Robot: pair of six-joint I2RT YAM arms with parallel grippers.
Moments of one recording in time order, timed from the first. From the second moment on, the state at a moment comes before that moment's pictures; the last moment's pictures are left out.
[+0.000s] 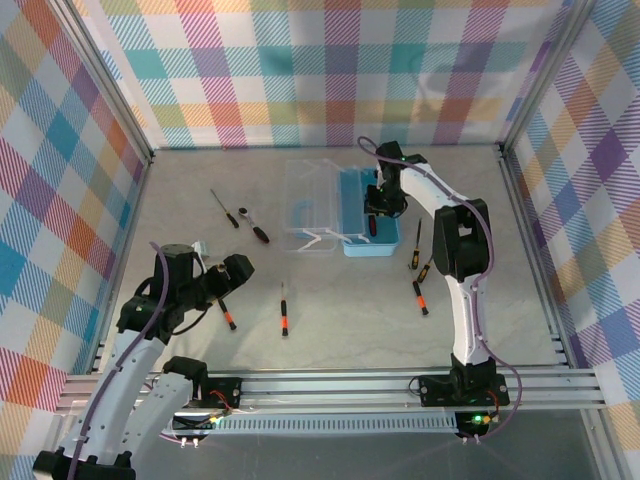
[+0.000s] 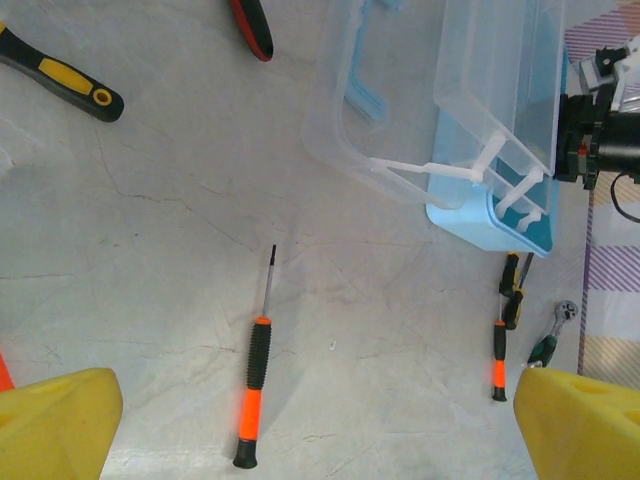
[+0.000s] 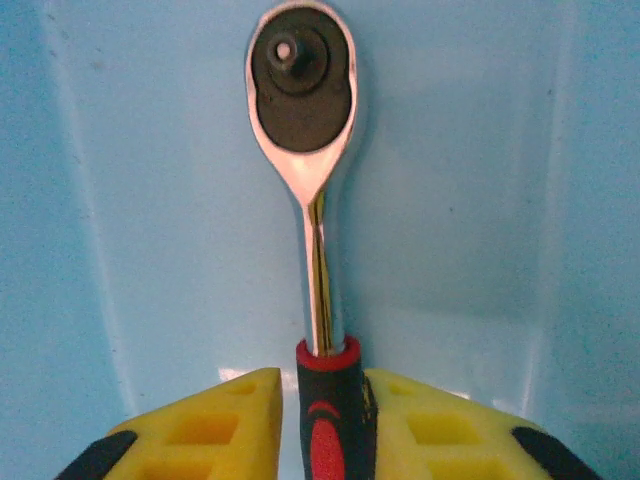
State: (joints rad) left arm -0.21 0.68 0.70 -0.77 0.29 -0.78; right arm 0.31 2.28 1.93 -0.93 -0.19 0.35
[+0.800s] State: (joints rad) left arm -0.21 0.45 0.63 -0.81 0.27 -0.85; right arm 0.31 1.19 1.05 -0.83 0.00 0.47
